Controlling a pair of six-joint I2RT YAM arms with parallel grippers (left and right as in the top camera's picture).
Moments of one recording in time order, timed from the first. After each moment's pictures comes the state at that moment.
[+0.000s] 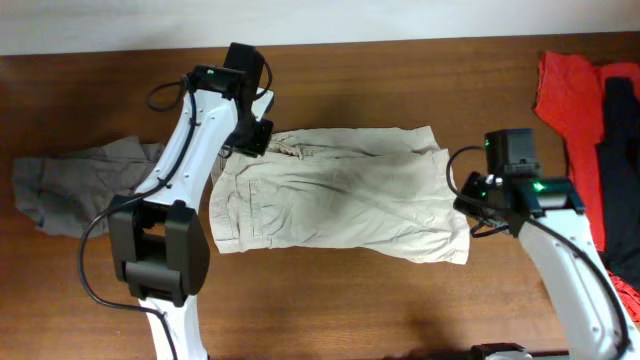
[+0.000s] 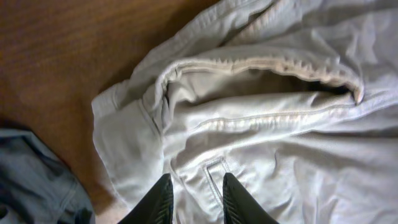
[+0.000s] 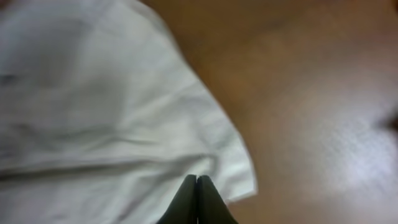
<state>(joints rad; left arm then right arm) -0.25 2.11 1.91 -1.23 -0.06 0.08 0.01 1.31 1.04 -0.92 0.05 0.53</state>
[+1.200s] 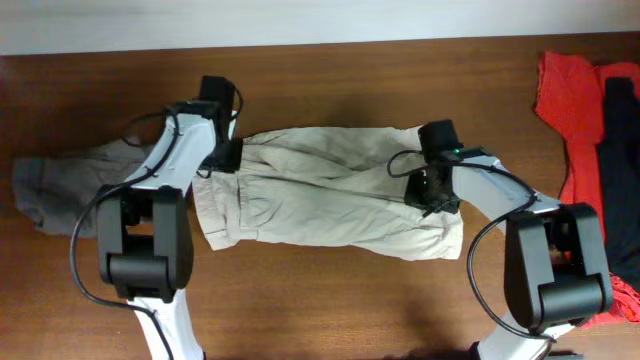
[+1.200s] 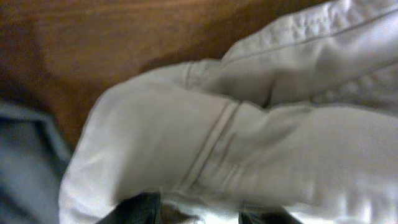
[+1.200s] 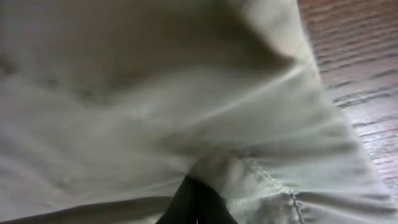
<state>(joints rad) -0.13 2.11 1.61 -0.90 -0.20 0.01 0.13 1.85 1.09 -0.67 0.00 0.45</state>
